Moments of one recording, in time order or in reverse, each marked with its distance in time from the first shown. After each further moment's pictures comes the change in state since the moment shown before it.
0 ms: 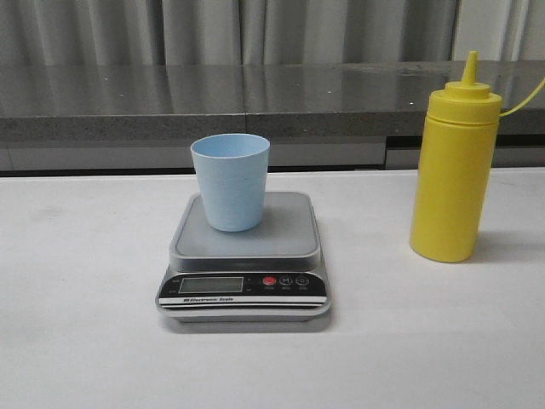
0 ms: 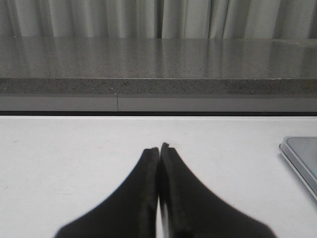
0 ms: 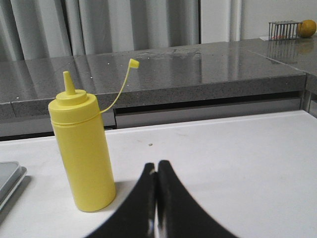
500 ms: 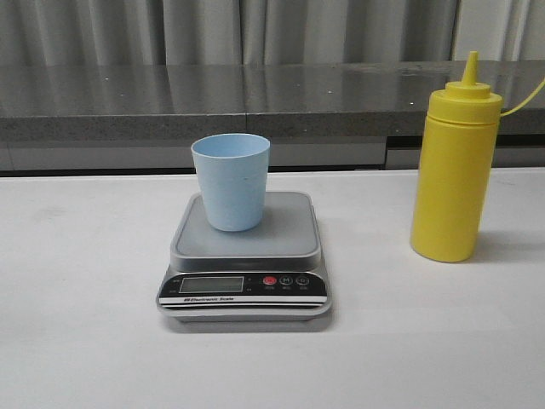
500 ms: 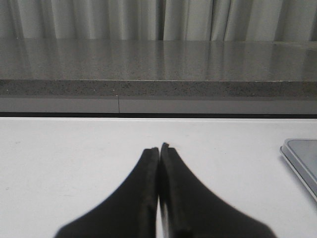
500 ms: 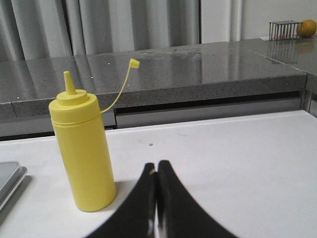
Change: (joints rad) left arm 0.002 0.000 0.000 -0.002 -0.006 0.000; right arm 0.000 0.000 0.000 0.000 0.000 0.000
